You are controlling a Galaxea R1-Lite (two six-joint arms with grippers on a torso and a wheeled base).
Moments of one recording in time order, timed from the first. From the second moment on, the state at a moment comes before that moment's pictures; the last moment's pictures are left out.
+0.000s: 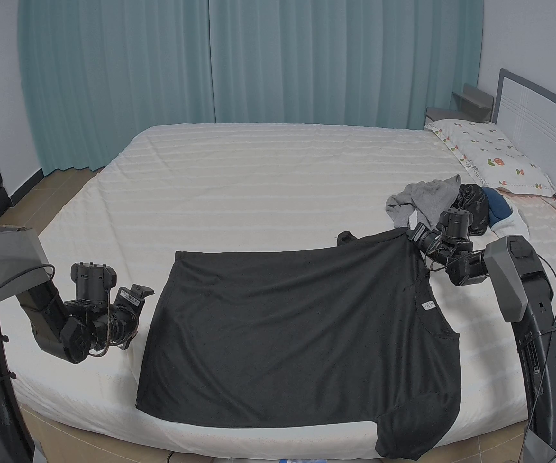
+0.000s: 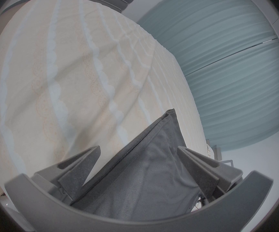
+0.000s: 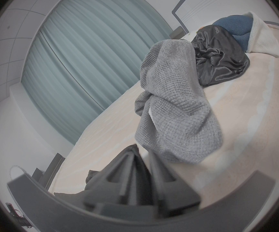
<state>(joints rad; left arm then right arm) -0.07 2.18 -0.61 -0.91 -0.01 -1.17 0.00 2.85 -2.00 -0.57 0.16 0.65</state>
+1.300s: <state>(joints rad) -0.15 2.08 -0.32 -1.05 -0.05 -0.95 -0.10 2.15 -0.59 -0.99 0.40 0.93</state>
